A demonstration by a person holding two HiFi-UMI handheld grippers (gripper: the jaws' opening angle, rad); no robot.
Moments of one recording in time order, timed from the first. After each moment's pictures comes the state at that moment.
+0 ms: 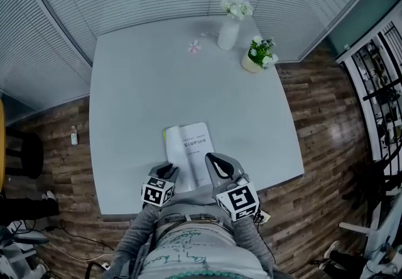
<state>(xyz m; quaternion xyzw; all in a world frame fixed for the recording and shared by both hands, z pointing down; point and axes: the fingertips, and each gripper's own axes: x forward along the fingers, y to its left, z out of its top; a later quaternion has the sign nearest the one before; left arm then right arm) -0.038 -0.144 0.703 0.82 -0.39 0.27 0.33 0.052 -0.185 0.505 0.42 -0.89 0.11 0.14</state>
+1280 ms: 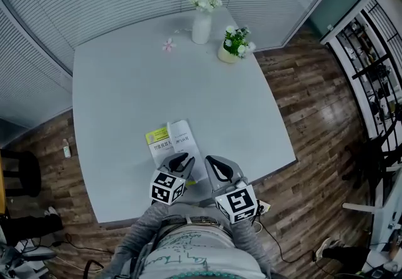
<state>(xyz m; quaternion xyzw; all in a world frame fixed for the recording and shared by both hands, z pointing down) 0.088 -0.177 0.636 0.89 -0.31 0.17 0.28 0.117 -0.167 0.516 0.48 -0.85 0.13 0.15</state>
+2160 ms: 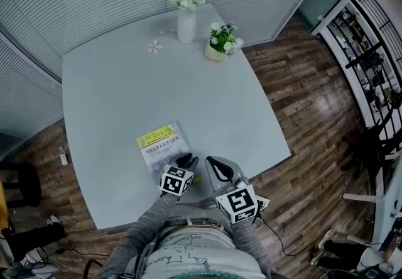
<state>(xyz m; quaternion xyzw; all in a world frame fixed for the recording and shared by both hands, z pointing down) 0.142 -0.175 0.705 0.87 -0.28 0.26 0.31 0.154 -0.167 0.523 0.51 -0.83 0.15 0.15</state>
